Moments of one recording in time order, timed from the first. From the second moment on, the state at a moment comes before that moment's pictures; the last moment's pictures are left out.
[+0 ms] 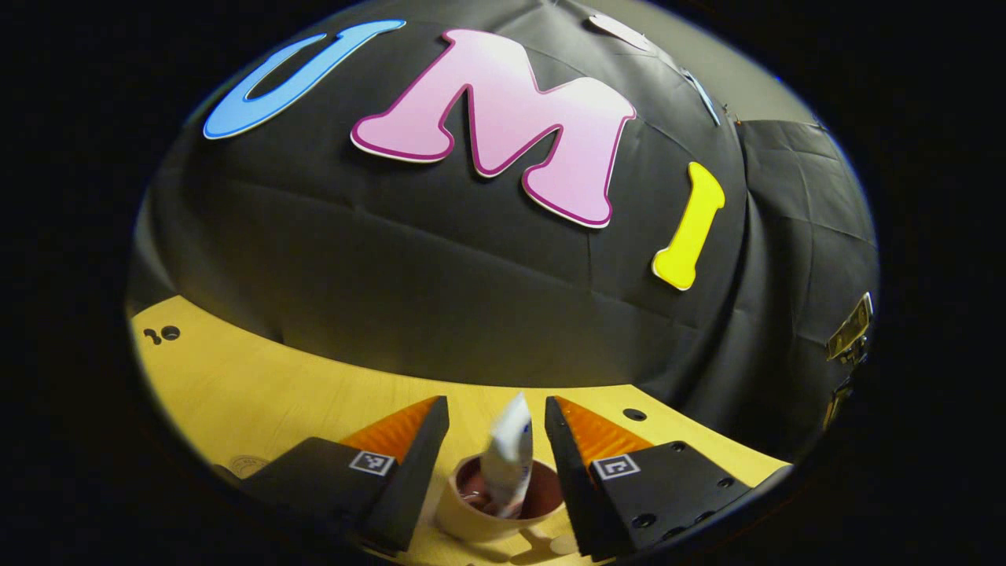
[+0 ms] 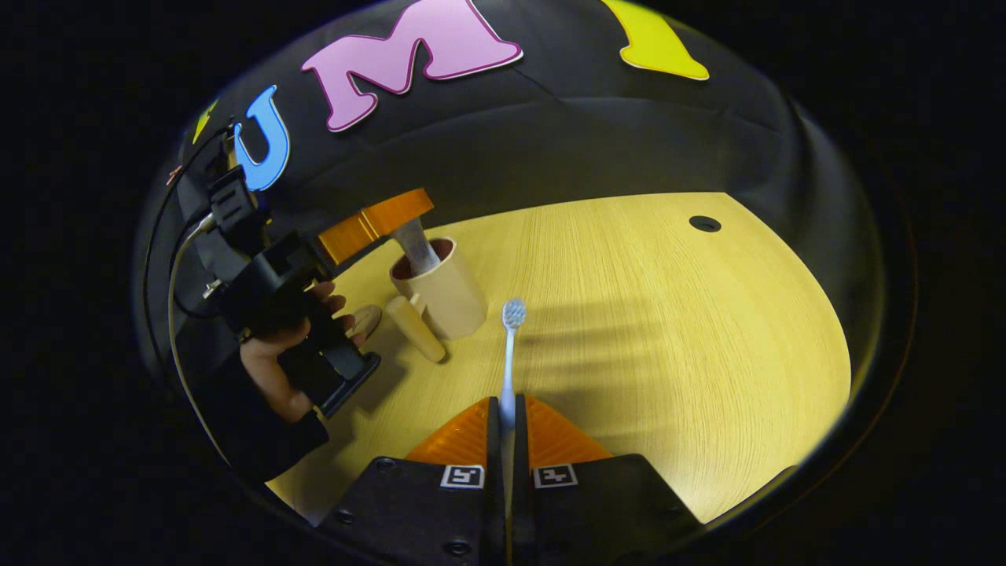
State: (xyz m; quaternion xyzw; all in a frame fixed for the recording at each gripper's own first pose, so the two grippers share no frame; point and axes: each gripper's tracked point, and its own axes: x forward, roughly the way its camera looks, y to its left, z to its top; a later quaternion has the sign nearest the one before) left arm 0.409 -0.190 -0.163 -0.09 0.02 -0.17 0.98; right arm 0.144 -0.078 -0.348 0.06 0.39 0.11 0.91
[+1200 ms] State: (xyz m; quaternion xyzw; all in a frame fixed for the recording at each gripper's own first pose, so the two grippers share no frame) left arm 0.244 -0.080 -0.168 -0.14 0.05 -0.08 0.99; right arm 0.316 0.014 -0.233 0.09 0.11 0.18 0.97
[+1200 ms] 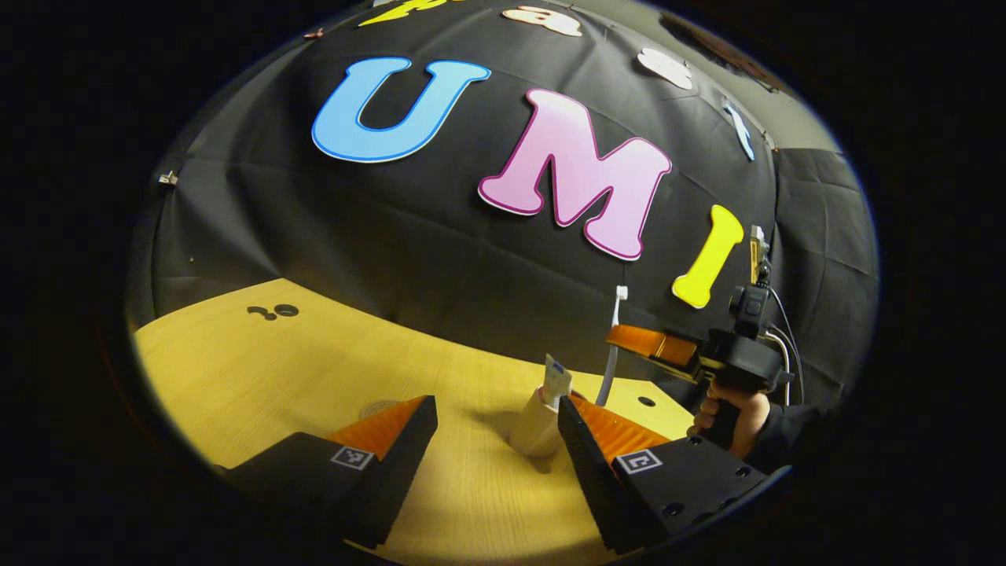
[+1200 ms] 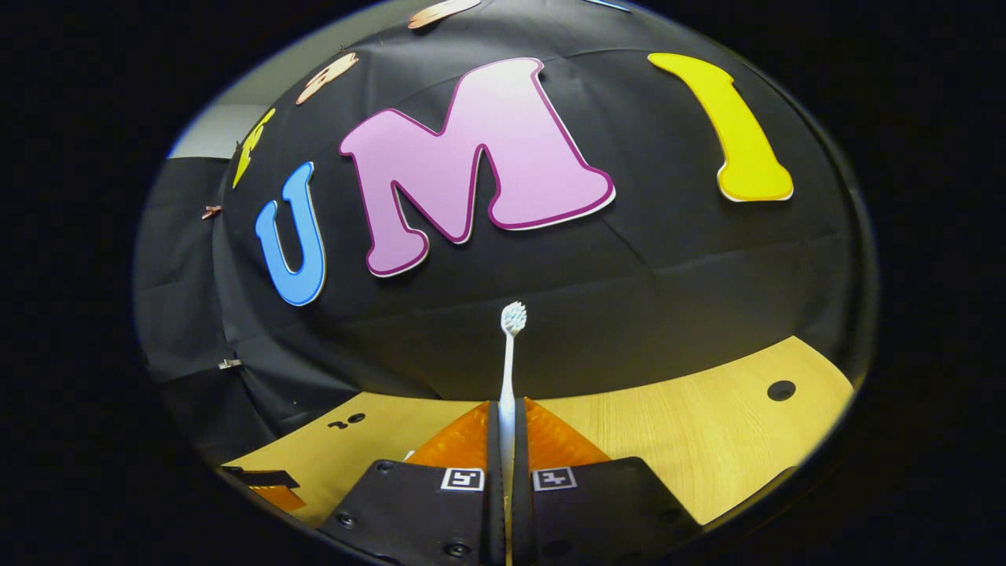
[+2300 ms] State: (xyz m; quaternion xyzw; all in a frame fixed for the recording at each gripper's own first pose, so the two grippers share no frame) left arm 0.234 -0.092 -0.202 -0.15 0.09 -0.08 0.98; right arm 0.273 0.009 -0.275 -0.02 0.12 0.22 0.97
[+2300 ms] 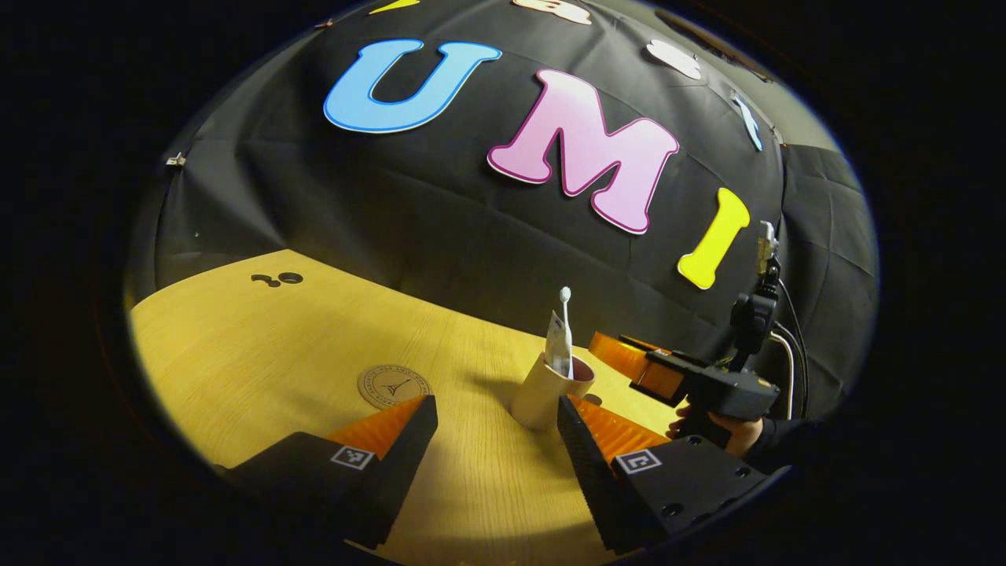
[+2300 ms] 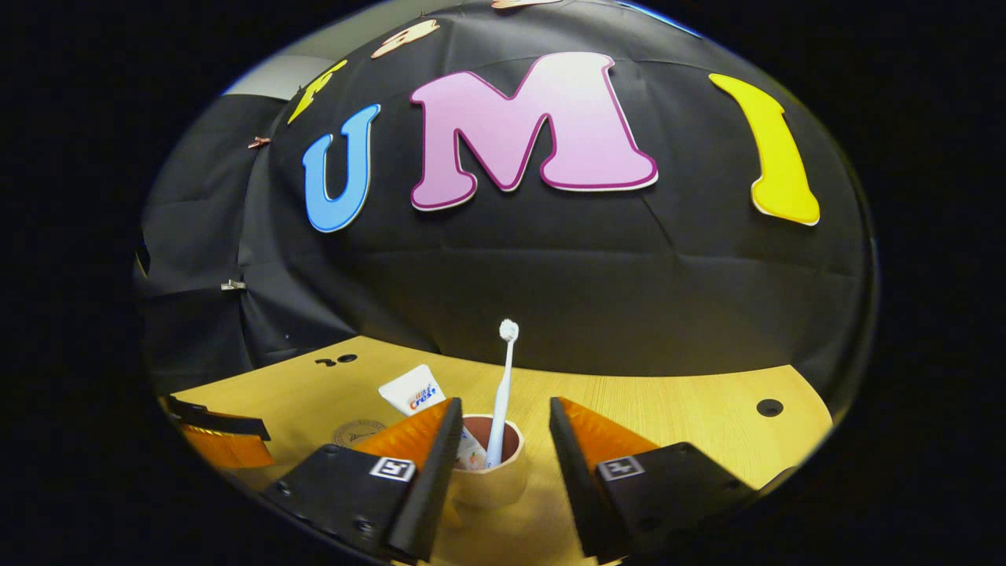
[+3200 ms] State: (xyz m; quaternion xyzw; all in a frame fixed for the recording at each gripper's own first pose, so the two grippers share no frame) left arm 0.154 -0.034 -0.205 -0.18 0.14 -0.03 0.97; right arm 0.253 -0.005 -0.291 0.04 0.40 0.12 0.91
